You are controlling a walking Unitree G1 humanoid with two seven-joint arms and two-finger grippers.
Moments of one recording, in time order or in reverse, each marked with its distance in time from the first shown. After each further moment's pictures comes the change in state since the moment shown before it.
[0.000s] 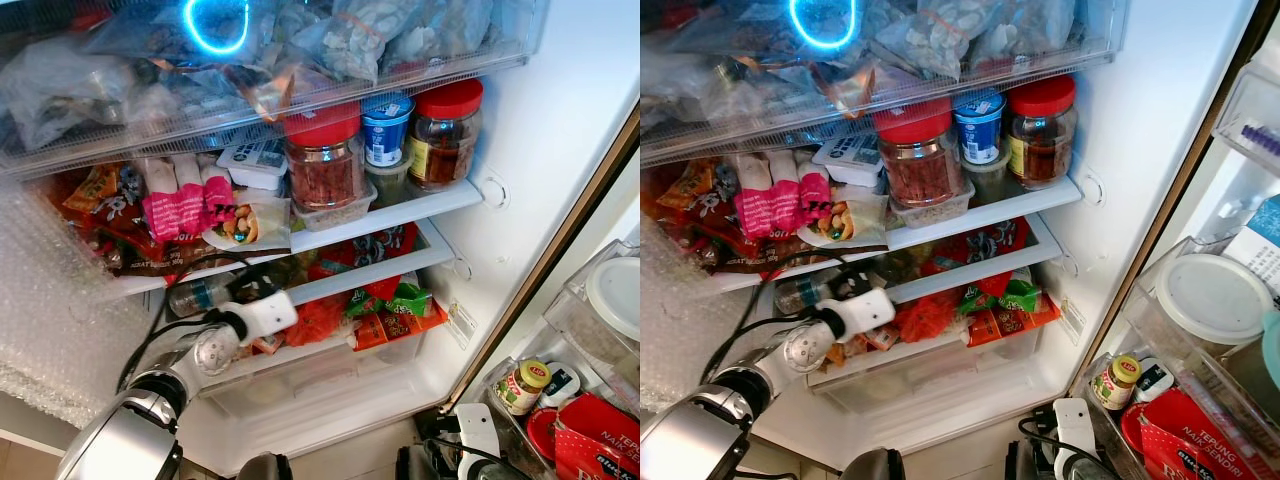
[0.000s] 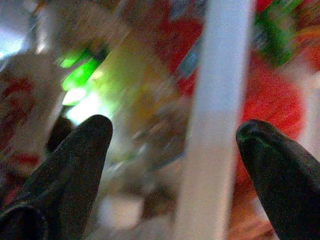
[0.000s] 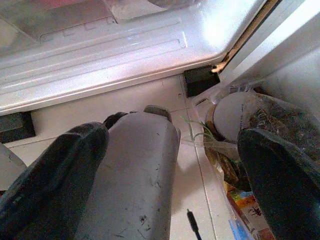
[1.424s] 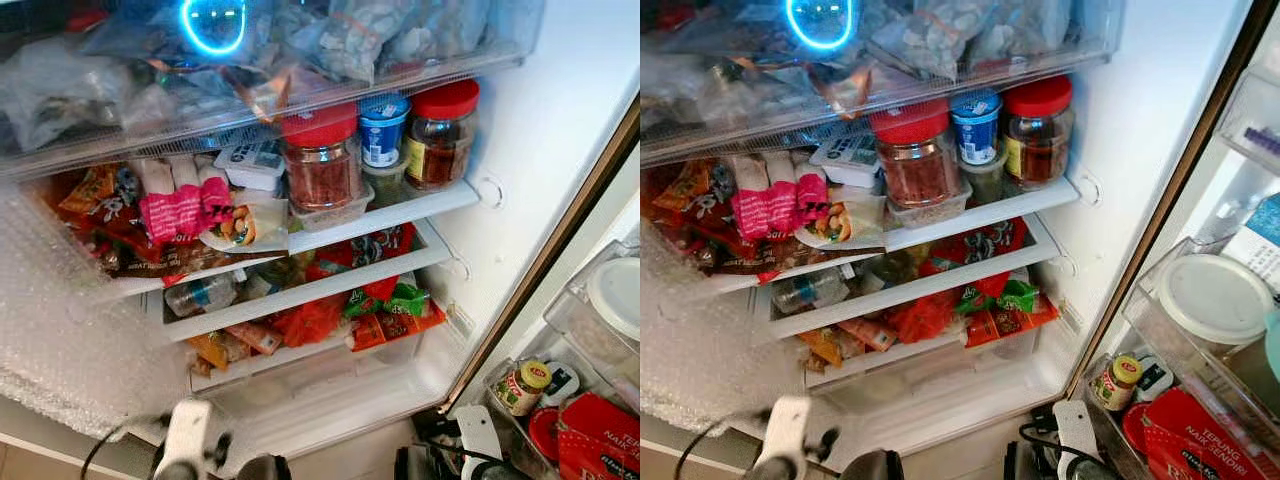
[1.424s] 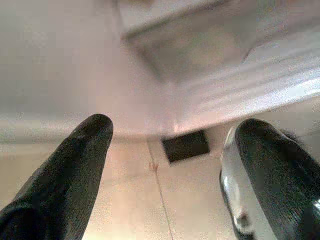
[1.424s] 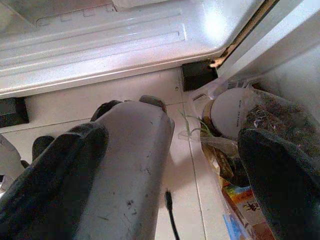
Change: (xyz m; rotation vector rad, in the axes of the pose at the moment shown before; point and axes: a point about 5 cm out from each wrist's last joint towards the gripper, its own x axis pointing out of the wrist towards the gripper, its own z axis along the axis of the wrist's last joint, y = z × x) left arm -0.129 -0.141 -0.099 -1.047 0.824 0.298; right arm -0.001 -0.005 -0.002 -0.057 0.025 0.009
